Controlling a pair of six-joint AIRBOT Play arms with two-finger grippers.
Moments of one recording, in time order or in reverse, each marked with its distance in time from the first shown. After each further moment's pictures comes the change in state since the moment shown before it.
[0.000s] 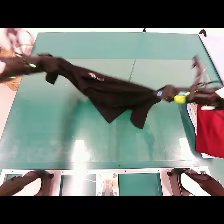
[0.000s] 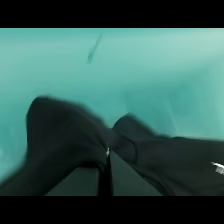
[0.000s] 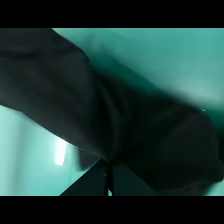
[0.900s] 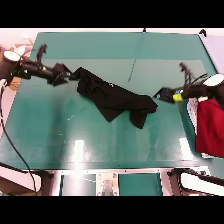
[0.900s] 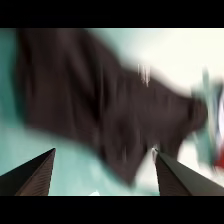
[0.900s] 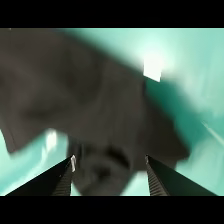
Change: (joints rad) left arm 0.158 -0.479 0.342 -0.193 -0.659 -0.155; right arm -0.050 -0.270 0.192 -0.241 0.168 0.007
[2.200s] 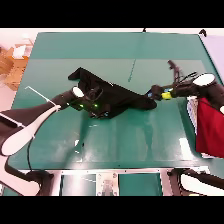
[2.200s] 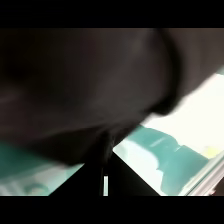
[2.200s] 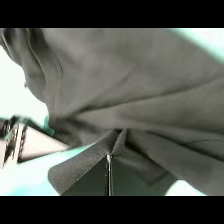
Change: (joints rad) left arm -0.550 -0.004 -0.376 0.035 0.401 -0.172; right arm 0.099 0.036 0.052 0.125 -0.062 0.024
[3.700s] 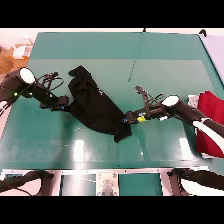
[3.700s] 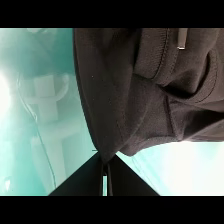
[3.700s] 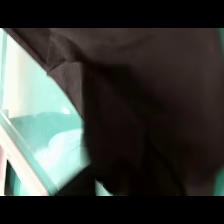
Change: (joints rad) left arm 0.353 0.374 -0.019 0.507 -0.344 -0.079; right arm 0.360 -0.062 -0.255 0.233 -0.089 -0.190
